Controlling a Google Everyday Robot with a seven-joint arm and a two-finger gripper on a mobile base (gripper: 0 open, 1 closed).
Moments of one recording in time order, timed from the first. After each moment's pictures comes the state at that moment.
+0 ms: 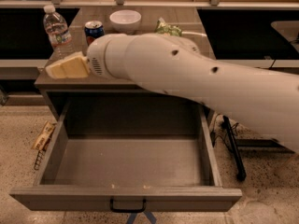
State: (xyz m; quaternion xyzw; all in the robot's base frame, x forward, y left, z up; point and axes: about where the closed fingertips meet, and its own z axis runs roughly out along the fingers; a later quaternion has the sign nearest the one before) arm 0.565 0.156 0.955 -0.34 0.73 0.24 0.53
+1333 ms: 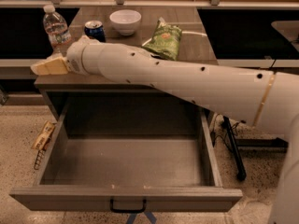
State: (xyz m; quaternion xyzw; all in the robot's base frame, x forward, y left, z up) arm 0.651 0.248 0.912 -0.37 0.68 0.29 0.56
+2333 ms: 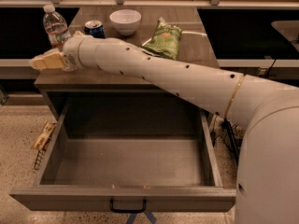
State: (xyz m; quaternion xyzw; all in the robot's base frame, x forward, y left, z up) arm 0.691 0.275 0.907 -0.39 0.65 0.31 0.57
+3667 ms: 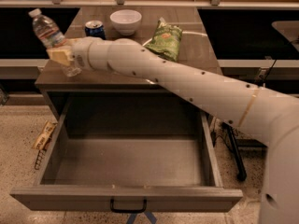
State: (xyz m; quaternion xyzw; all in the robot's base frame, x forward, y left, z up) arm 0.677 0.254 0.909 -0.37 0.66 0.35 0.56
